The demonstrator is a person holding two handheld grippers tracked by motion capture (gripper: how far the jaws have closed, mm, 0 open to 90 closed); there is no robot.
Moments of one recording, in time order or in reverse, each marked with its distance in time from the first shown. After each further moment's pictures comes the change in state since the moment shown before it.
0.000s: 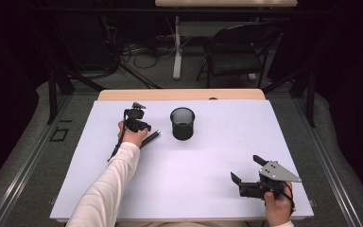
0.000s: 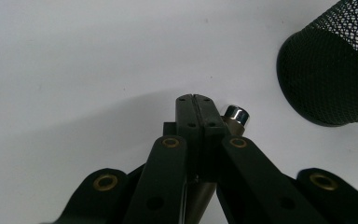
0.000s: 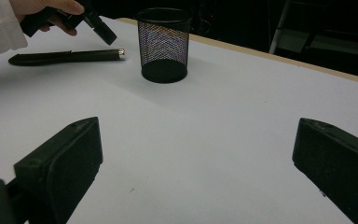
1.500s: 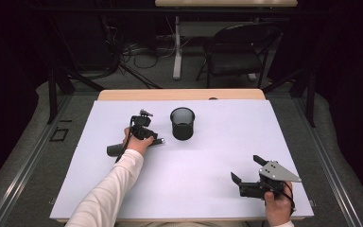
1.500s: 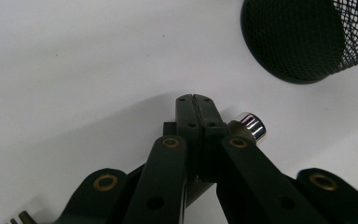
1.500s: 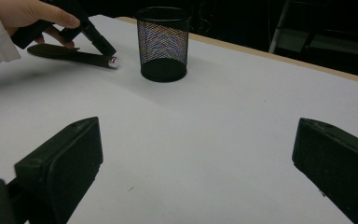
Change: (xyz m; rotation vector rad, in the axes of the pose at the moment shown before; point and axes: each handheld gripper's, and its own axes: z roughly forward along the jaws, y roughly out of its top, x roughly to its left) left arm -0.019 -0.020 0.009 0.050 -0.061 0.071; right arm 0.000 0.000 0.000 0.001 -0.003 -0.003
